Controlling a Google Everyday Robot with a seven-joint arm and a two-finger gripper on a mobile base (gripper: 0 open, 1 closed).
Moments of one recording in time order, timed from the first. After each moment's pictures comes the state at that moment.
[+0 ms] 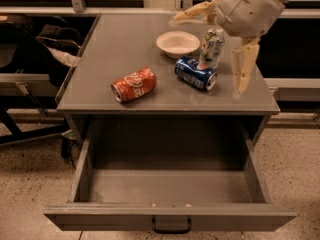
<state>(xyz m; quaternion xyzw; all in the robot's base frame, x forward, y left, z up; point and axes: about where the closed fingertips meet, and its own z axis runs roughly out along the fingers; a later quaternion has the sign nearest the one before) 0.494 -0.088 0.993 -0.89 0.38 0.07 0.25</state>
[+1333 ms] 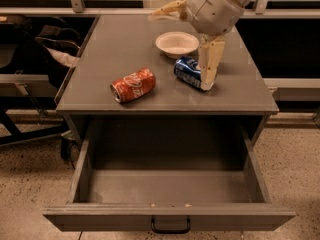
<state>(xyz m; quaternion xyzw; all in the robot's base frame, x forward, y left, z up) 0.544 -0.041 0.980 -0.88 0.37 0.06 0.28</state>
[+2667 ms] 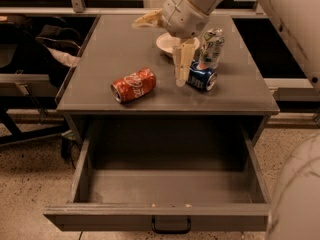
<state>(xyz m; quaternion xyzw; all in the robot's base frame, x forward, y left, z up) 0.597 0.003 0.944 -0.88 0.38 0.10 0.27</state>
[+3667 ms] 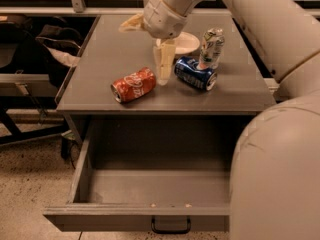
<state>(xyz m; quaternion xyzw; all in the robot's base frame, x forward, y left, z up) 0.622 0.041 0.926 -0.87 0.40 0.12 0.25</state>
